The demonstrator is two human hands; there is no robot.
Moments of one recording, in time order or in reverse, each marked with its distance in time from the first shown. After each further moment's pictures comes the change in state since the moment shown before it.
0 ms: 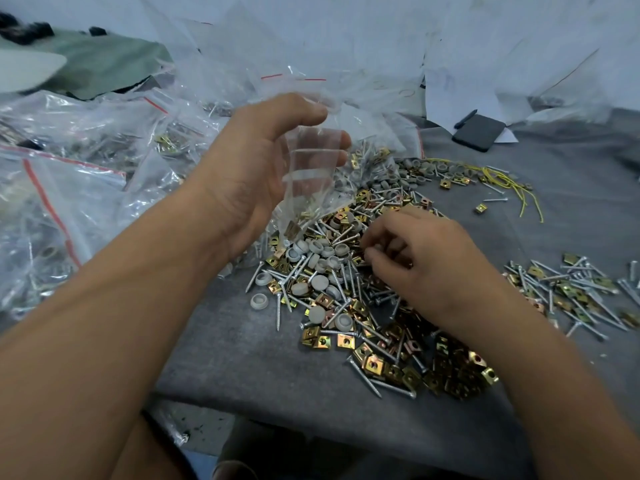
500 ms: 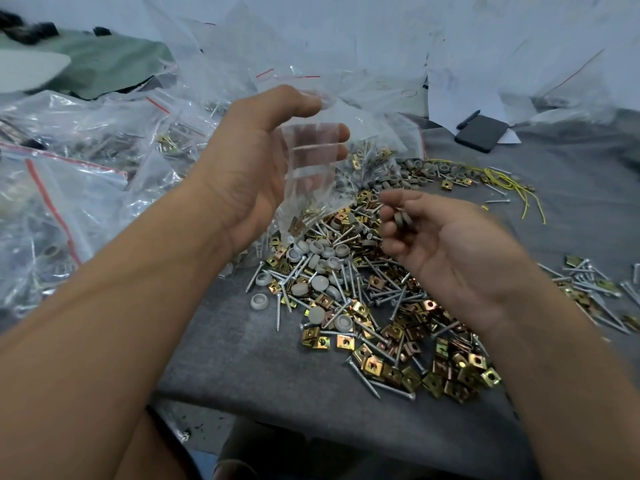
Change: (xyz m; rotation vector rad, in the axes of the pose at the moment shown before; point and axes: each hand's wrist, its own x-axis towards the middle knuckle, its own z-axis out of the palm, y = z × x) left_hand 0.002 0.003 0.004 -0.105 0.078 -0.030; right_hand 0.016 -0.009 -0.009 1.454 0.083 0.570
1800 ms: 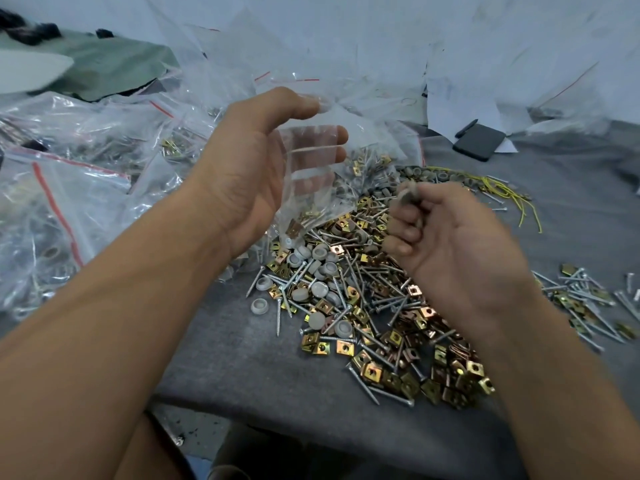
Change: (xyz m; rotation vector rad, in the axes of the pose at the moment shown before) left_hand -0.001 0.003 -0.004 -0.009 -0.015 0.013; right_hand 0.000 -0.002 0.004 0.099 -0.140 -0.090
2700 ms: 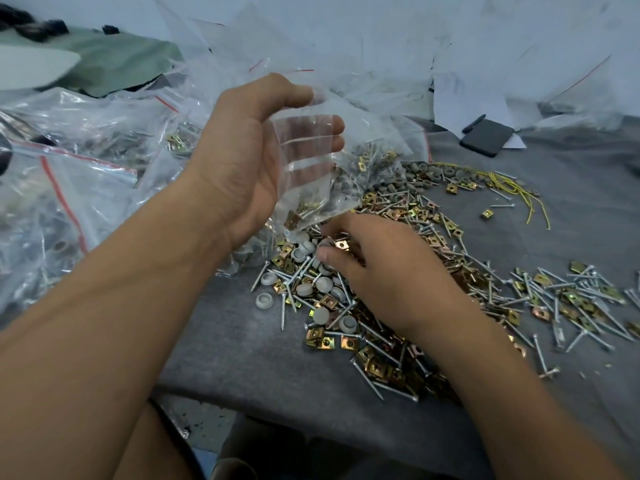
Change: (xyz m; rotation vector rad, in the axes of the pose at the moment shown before) left_hand -0.001 0.003 -0.002 -0.027 0.031 0.009; right_hand -0.004 0.031 0.023 -1.700 -0.114 -0.308
